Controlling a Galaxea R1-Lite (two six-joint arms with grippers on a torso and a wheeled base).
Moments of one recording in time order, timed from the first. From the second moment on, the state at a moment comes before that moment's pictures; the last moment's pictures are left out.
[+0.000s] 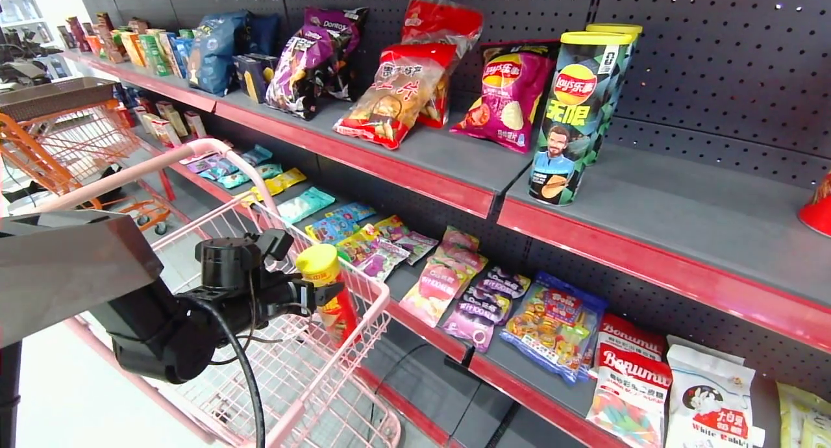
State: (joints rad) left arm -0.20 2.19 -0.67 -1.09 -0.29 -0.06; right arm 0.00 0.00 0.00 0.00 0.00 0.00
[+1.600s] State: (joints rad) left arm -0.05 0.58 -0.58 0.11 -0.27 0.05; right arm 0.00 0.00 0.00 0.00 0.00 0.00
